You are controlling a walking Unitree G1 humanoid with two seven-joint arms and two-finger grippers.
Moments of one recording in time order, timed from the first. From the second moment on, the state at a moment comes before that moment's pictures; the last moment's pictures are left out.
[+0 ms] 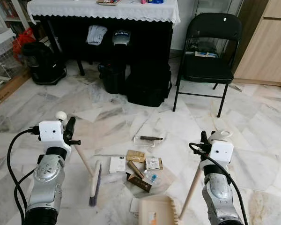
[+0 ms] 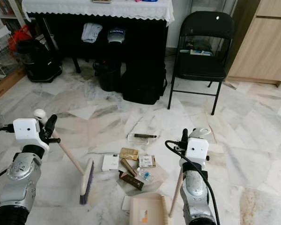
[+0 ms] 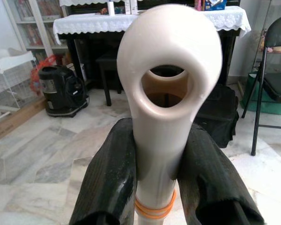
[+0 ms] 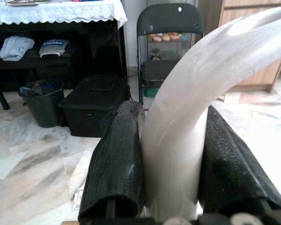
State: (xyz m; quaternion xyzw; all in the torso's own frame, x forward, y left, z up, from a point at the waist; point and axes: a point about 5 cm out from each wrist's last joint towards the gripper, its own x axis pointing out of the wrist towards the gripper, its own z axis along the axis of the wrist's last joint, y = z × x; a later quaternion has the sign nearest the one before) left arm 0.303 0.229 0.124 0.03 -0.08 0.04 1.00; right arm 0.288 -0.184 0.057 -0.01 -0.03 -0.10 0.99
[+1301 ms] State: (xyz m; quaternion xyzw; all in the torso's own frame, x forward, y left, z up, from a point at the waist) left arm 0.307 0.229 0.123 0.03 -0.08 0.04 1.00; right arm 0.293 -0.193 0.071 0.03 0.05 -0.05 1.00
